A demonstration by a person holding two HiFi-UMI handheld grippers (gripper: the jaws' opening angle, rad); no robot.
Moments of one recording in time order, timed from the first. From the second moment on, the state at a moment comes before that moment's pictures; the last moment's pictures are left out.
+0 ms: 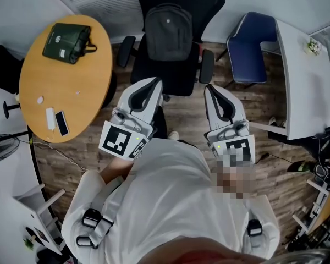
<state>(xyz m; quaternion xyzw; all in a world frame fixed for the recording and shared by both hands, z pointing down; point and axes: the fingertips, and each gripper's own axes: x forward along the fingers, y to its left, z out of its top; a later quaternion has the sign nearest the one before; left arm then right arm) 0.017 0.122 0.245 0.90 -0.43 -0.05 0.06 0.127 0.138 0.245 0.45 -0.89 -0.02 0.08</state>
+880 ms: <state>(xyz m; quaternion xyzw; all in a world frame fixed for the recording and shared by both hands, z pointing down) -0.053 -0.061 0.257 0.91 -0.40 -0.05 0.08 0.046 -0.042 0.244 0.46 -0.88 -0.03 0.10</state>
